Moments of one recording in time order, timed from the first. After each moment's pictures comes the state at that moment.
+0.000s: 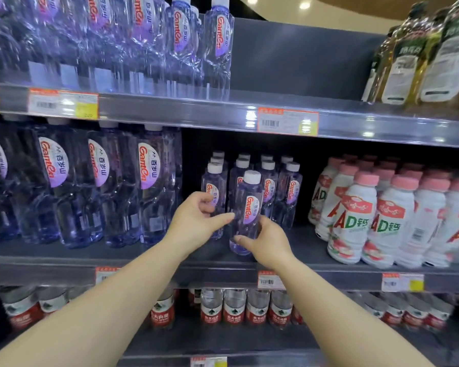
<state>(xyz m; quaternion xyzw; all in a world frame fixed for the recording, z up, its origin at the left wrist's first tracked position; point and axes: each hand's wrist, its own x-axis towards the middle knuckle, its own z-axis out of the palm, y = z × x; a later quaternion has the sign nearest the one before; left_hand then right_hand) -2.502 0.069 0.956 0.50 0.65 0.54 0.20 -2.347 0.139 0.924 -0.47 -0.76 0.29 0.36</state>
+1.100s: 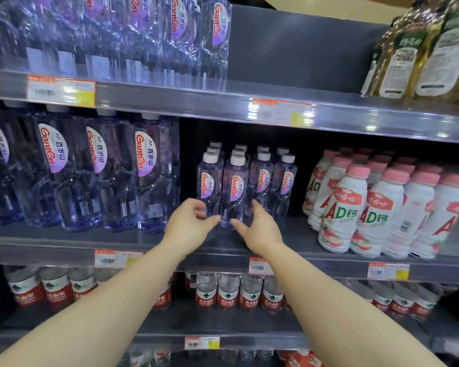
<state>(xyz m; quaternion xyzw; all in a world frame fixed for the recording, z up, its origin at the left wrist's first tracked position) -2.490 0.059 0.934 0.45 0.72 0.50 0.18 -2.346 0.143 0.924 -0.51 -0.77 0.24 0.29</state>
